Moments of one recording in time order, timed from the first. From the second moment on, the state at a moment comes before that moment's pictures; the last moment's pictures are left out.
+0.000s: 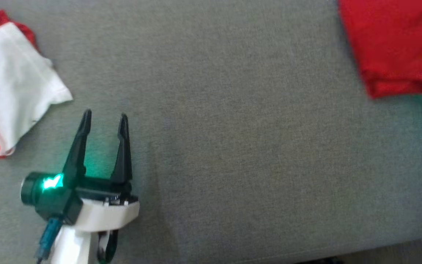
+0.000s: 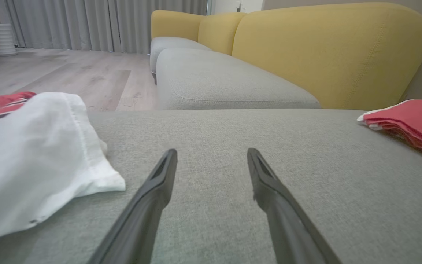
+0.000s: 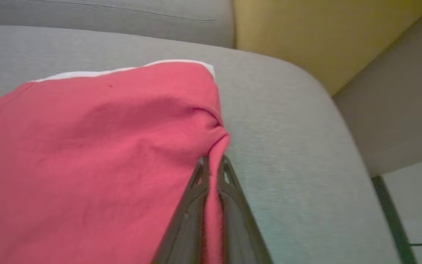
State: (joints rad) left arm -0.10 0.05 -0.10 -0.01 -0.09 -0.10 -0.26; right arm -0.62 -0.58 0.11 0.46 0.40 0.12 0.32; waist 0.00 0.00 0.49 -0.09
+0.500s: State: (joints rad) left arm -0.18 0.05 -0.11 -0.05 -0.09 -0.12 -0.26; right arm -0.52 -0.63 -0.19 0.16 0.13 0.12 0.46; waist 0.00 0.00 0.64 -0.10
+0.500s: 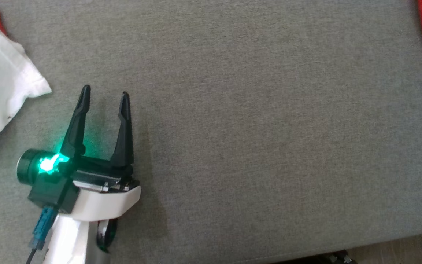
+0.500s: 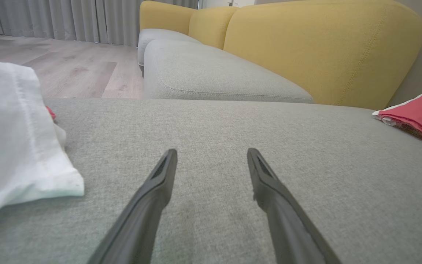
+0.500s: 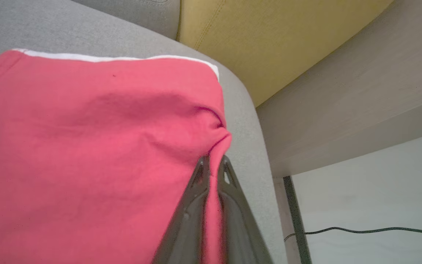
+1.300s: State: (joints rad) left arm -0.08 0.05 -0.13 0.09 -0.14 -0.09 -0.26; right arm -0.33 -0.20 -0.06 0.29 0.11 0.12 0.06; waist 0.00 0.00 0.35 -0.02
